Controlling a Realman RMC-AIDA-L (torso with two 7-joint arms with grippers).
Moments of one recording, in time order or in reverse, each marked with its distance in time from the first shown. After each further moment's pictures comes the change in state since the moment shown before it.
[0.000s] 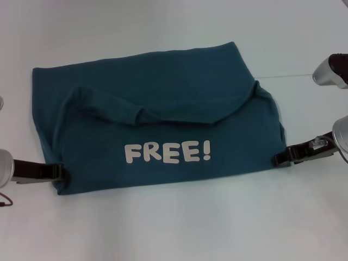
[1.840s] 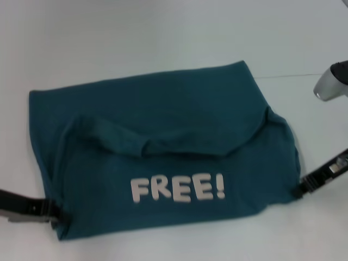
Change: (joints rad) left arm 0.001 0.055 -0.110 0.011 -0.006 0.388 0.066; right arm 0.006 -0.030 -0.005 -0.131 -0.009 -0.407 -0.197
